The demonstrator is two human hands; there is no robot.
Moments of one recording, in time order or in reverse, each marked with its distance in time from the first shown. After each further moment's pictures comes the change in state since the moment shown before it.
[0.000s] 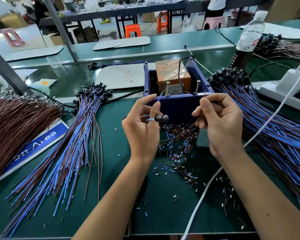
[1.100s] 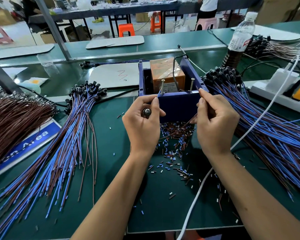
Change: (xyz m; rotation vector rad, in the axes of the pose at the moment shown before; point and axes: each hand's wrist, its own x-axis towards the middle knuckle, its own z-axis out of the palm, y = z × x) left_hand 0.002 0.004 0.010 0.023 -0.037 0.002; right_hand -0.003 0.007 0.003 -0.697 0.218 -0.510
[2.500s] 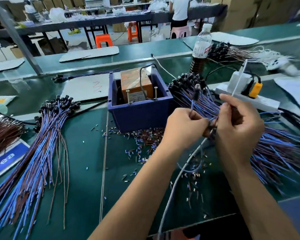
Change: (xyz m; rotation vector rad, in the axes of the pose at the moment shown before) left_hand -0.036 0.065 0.113 0.132 -0.756 -0.492; right_hand 0.015 0.029 -0.095 -0.033 0.235 0.179
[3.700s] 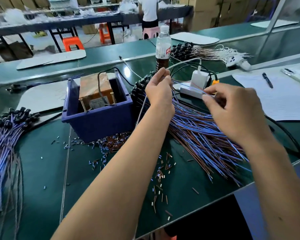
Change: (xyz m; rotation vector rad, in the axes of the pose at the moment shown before) left_hand 0.101 0.049 0.061 -1.005 0.274 -0.106; right_hand 0.082 -0.008 -0.080 -0.581 -0.434 -0.115
